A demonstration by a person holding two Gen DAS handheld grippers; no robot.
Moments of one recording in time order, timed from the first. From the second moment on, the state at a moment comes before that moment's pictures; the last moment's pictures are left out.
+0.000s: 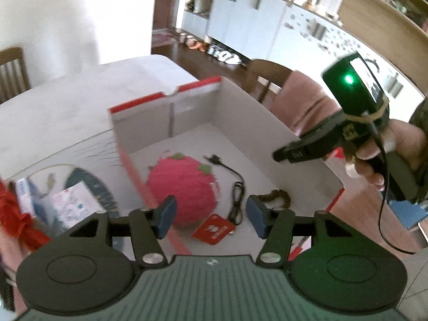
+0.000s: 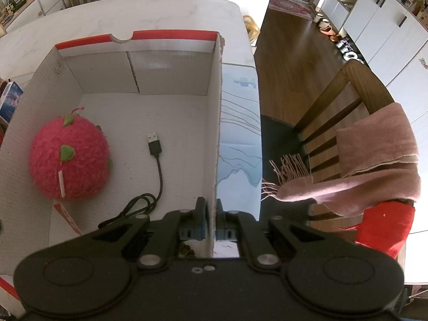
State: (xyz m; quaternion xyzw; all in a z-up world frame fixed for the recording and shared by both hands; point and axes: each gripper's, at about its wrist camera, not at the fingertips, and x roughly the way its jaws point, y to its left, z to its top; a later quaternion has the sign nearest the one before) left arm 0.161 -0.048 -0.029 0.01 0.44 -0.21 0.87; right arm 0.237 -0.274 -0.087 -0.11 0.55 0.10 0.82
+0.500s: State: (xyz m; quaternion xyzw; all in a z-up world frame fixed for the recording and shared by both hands) left arm 0.136 0.086 -0.039 -0.05 0.43 -0.03 0.90; right arm 0.238 -0.271 -0.085 -0.12 0.56 0.10 0.82
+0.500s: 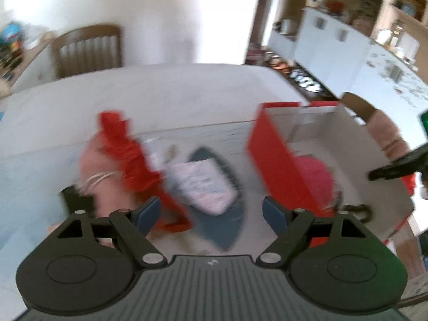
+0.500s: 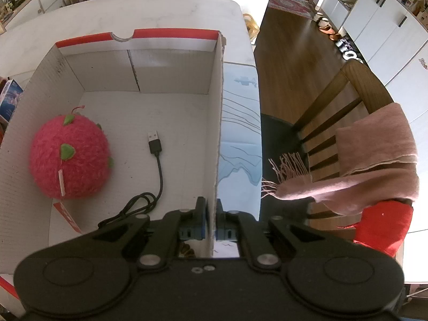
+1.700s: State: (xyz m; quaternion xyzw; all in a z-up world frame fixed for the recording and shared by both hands) left arm 0.133 0.256 -0.139 -0.05 0.49 0.17 0.85; right arm 0.238 -0.266 -0.086 -0.12 0.56 0.07 0.81
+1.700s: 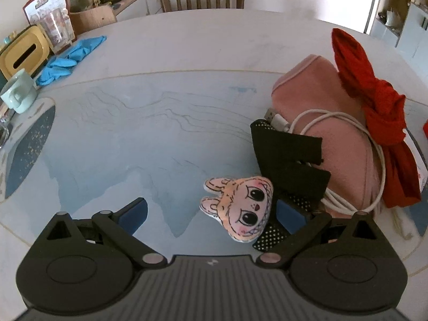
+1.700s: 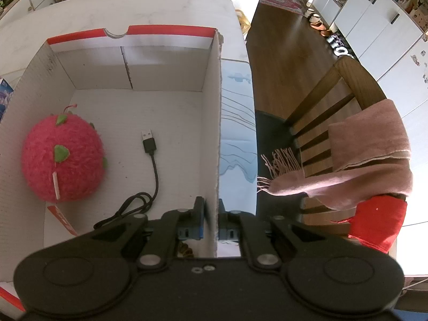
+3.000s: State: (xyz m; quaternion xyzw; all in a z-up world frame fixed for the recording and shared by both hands) left arm 0.148 0.106 -0.028 0.00 0.48 0.01 0.88; right arm 0.238 -0.268 -0.086 -0.12 0.56 0.08 0.82
